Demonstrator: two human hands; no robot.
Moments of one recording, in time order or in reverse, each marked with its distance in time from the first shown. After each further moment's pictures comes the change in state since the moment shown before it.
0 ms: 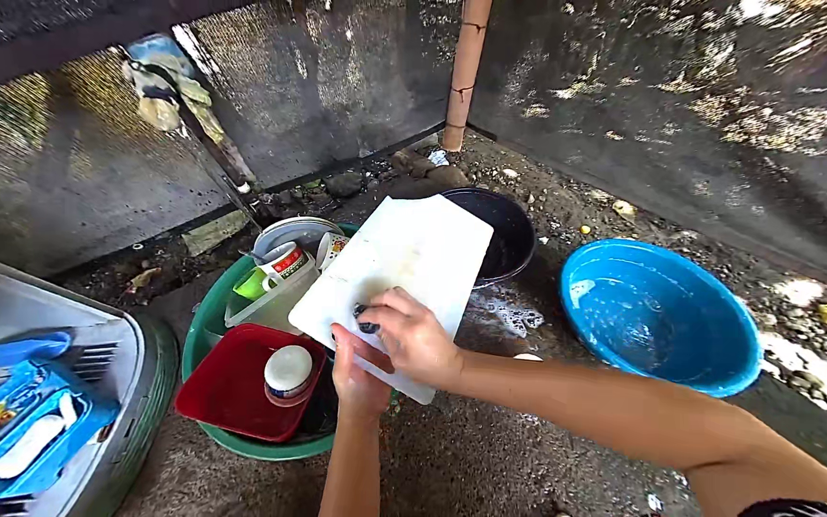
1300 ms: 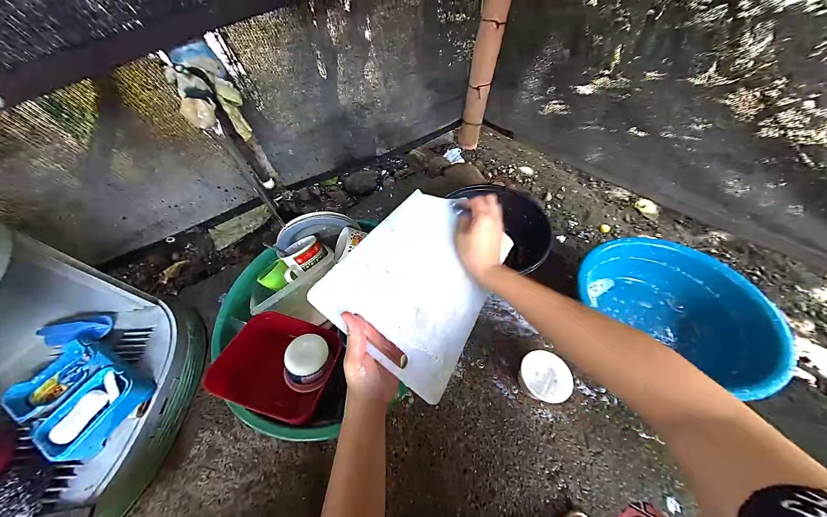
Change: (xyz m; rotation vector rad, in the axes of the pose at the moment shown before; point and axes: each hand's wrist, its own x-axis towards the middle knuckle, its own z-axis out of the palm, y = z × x) left_hand -0.004 0.021 0.006 0.040 -0.016 -0.014; right_hand 0.053 0.106 -0.056 -0.366 0.301 0.540
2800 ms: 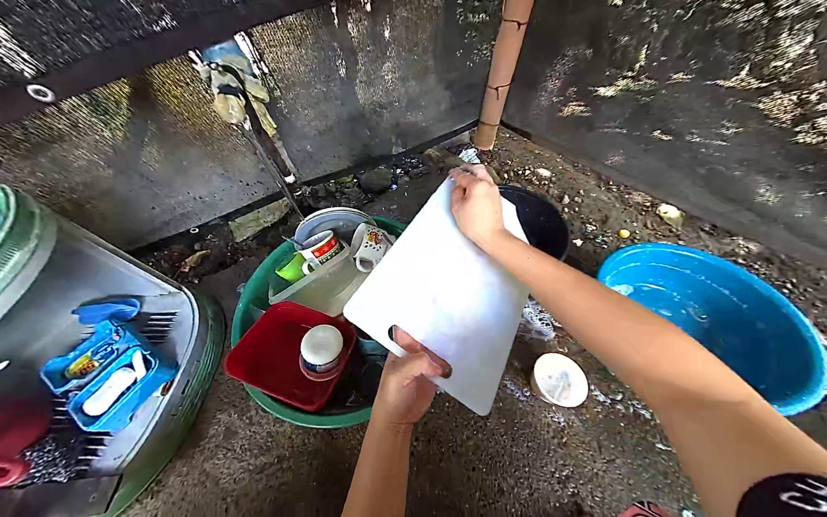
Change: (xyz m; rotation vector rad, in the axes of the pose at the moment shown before) left_hand -0.033 -0.003 0.007 -0.066 -0.054 -0.194; right_hand 0.043 -0.044 0.007 0.002 -0.127 -0.162
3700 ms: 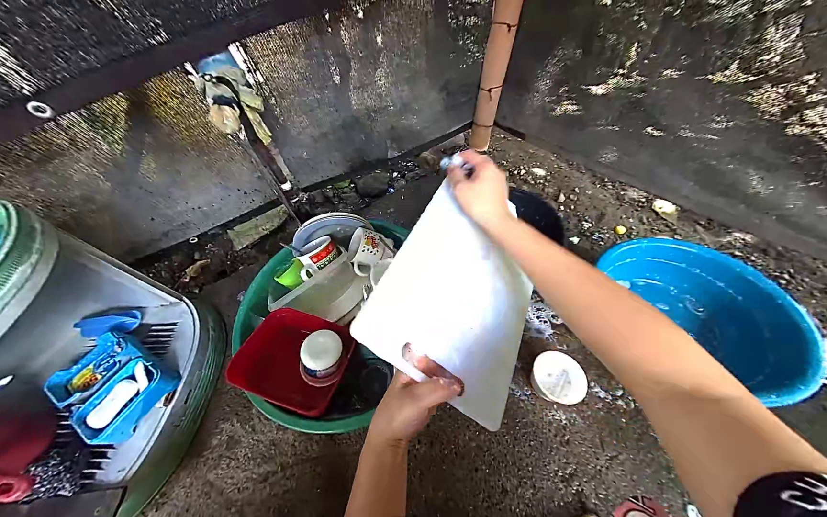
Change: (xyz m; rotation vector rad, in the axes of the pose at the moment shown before) left_hand -0.012 0.004 0.003 0.248 -0.263 -0.038; right_hand 0.020 -0.005 -0.031 0.100 -0.021 0.174
